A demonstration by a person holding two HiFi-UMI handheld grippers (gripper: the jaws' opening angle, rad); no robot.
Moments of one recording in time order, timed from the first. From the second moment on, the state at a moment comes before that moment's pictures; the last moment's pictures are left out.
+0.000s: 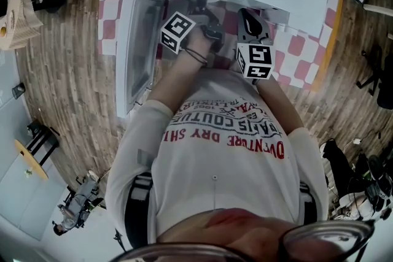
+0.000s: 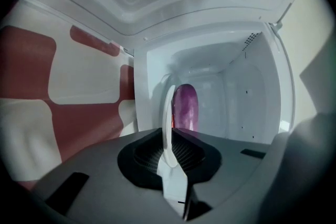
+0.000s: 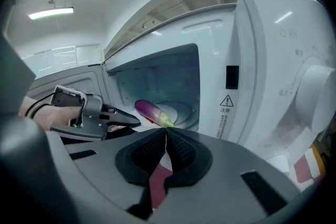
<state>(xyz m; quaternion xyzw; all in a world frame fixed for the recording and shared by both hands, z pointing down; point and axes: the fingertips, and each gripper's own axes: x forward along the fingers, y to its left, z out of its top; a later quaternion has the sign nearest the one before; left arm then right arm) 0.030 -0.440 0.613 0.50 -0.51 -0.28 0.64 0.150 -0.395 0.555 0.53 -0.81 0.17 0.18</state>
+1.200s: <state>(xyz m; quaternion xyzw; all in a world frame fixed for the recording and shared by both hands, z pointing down) 0.031 -0.387 0.561 0.60 -0.50 -0.17 0.60 0.144 -0.356 0.540 0.54 -0.81 0.16 0.16</state>
